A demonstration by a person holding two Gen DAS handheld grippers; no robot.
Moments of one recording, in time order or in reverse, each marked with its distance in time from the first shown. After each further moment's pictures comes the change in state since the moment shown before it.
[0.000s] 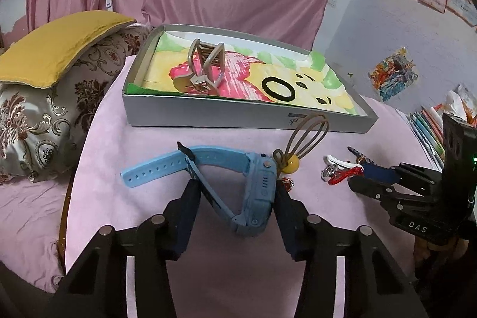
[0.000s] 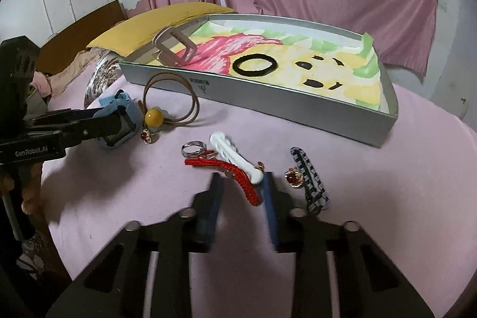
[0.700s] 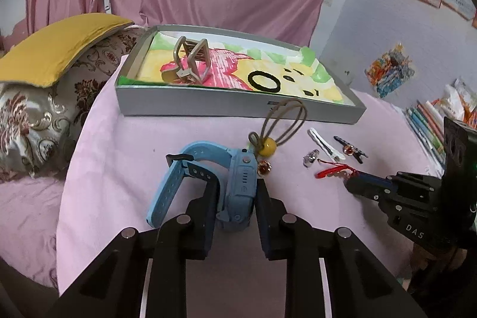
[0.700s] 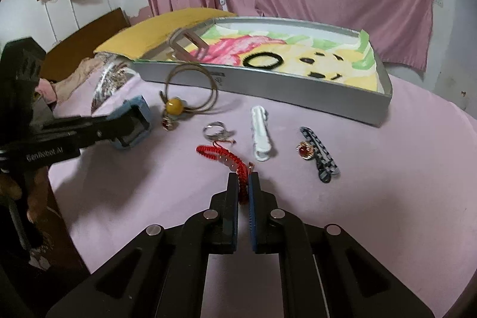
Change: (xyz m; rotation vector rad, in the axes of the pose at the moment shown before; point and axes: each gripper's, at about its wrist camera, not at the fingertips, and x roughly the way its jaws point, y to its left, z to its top) left arm -0.014 -0.017 -0.019 -0.004 -0.017 -0.003; right arm -0.019 0.006 -0.020 0.022 -0.039 0.033
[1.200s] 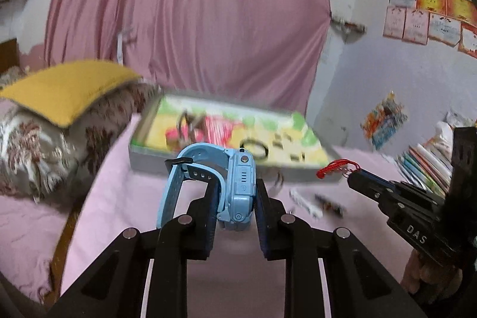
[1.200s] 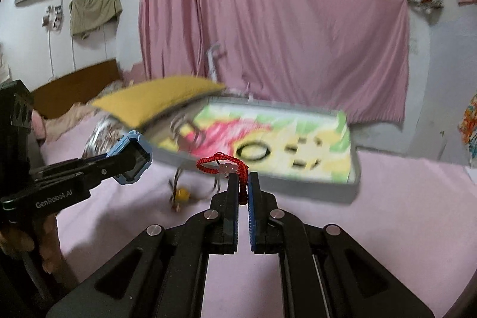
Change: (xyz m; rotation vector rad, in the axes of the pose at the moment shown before) left arm -0.041 -0.019 0.011 -0.014 -0.339 0.019; right arm -0.054 0.019 0.032 -0.014 -0.361 -0.109
